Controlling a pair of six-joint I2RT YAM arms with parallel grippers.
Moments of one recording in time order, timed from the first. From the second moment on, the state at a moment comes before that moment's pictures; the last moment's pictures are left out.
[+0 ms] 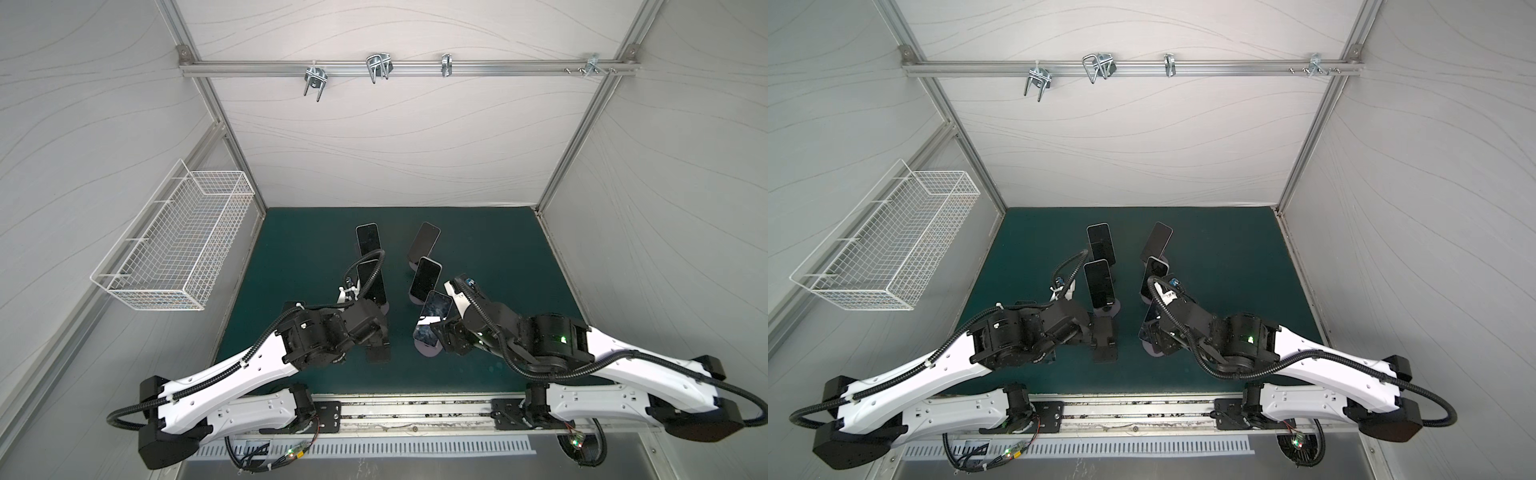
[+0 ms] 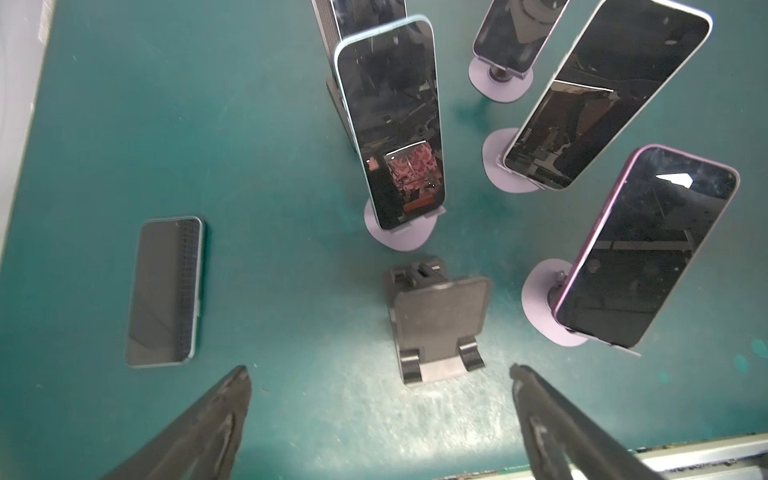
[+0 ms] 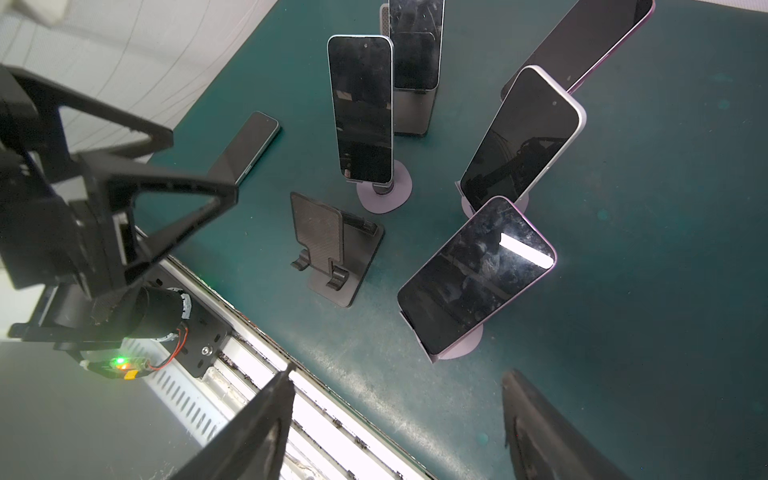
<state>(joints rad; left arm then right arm) -1.10 0.97 1.02 -1.17 -0.60 -0.90 1.33 0.98 1.12 -0.91 0.37 0.64</state>
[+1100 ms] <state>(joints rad) -1.21 1.26 0.93 -1.02 -0.64 -1.24 1.33 0.98 1.09 -0.90 0.35 0.67</state>
